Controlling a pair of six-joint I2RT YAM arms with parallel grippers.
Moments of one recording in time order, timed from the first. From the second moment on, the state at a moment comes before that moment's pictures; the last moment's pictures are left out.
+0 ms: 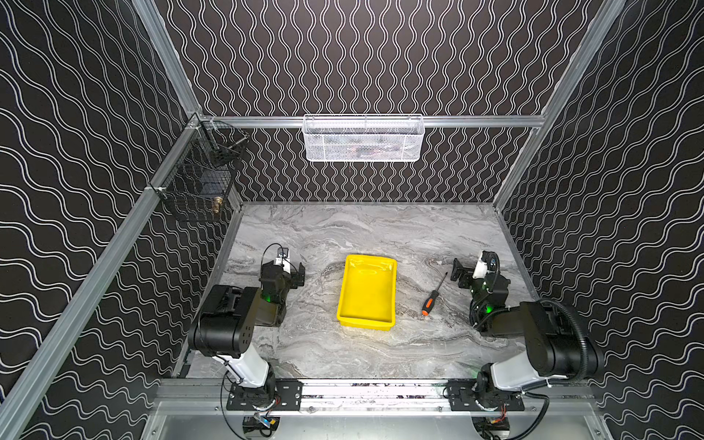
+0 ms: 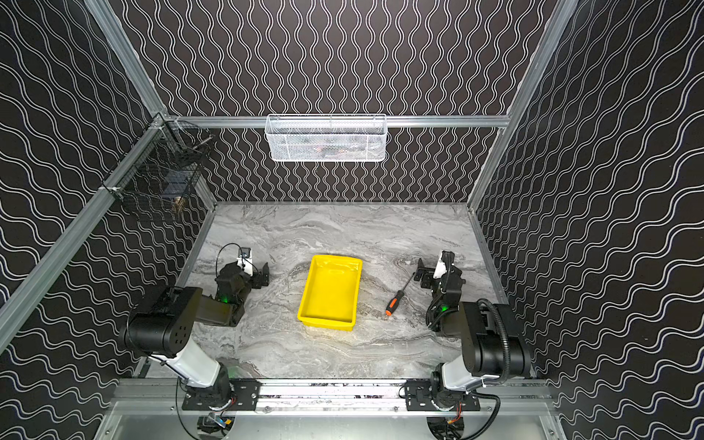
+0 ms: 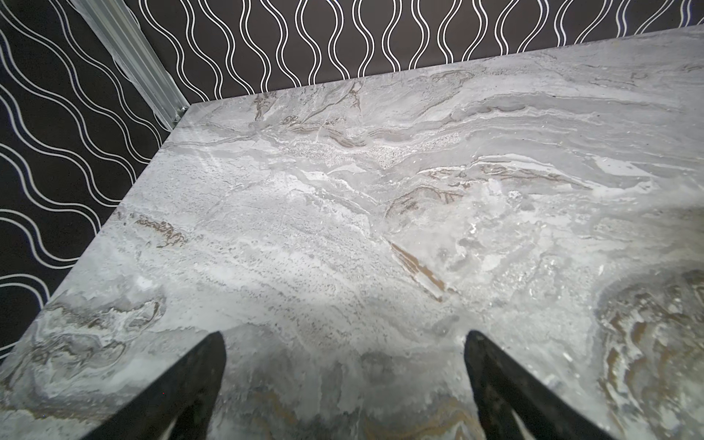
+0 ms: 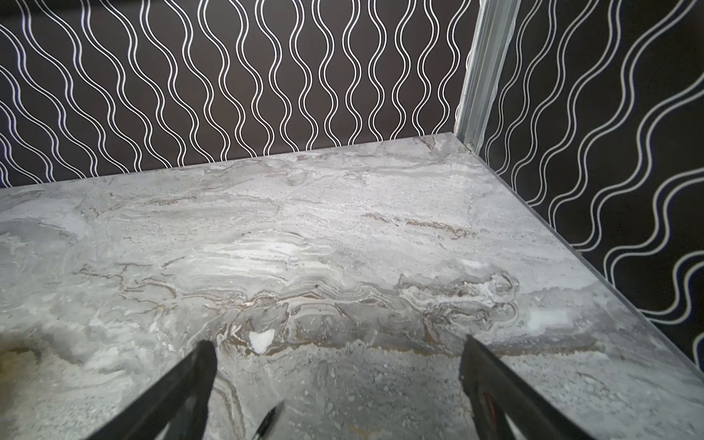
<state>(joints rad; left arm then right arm) -0.08 1.64 0.38 0.88 -0.13 0.09 -0.05 1.51 0.28 1.02 -0.01 0.07</state>
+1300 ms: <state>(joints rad) -0.15 1.54 1.27 -0.75 0.20 -0.30 0.18 1.14 0.89 -0.52 -0.07 0.48</state>
